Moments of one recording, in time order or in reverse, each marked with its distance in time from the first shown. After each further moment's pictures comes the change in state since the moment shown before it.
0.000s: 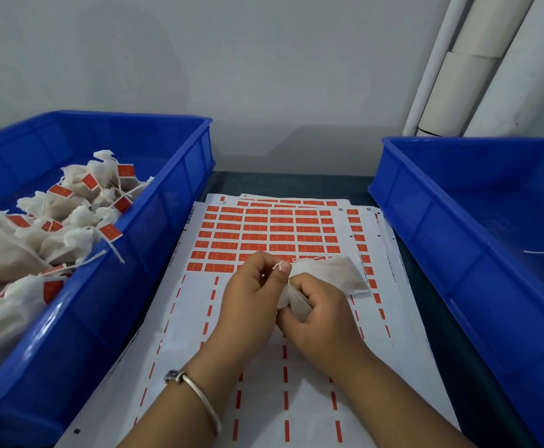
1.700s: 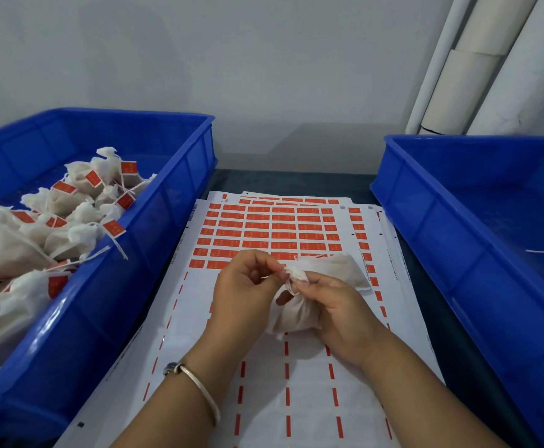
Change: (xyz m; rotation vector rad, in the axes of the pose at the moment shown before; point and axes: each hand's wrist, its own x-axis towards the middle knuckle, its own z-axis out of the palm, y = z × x) left_hand 0.008 -0.011 -0.007 0.024 0.077 0.007; right_hand 0.012 0.006 -0.018 0.774 -0.152 0.589
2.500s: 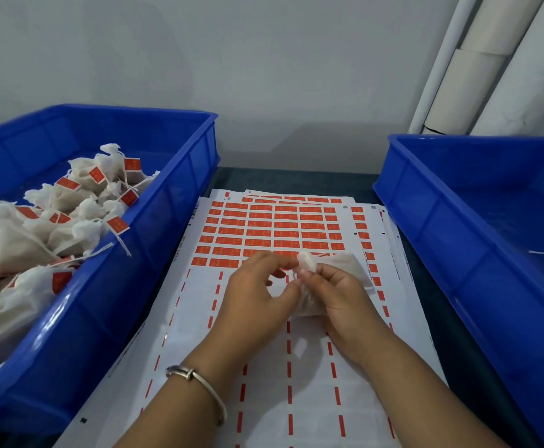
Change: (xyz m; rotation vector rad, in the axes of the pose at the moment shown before) left_hand -0.008 0.003 -0.001 0.373 -0.114 0.265; right_hand 0.002 0.005 0.000 -0.221 0.183 -0.059
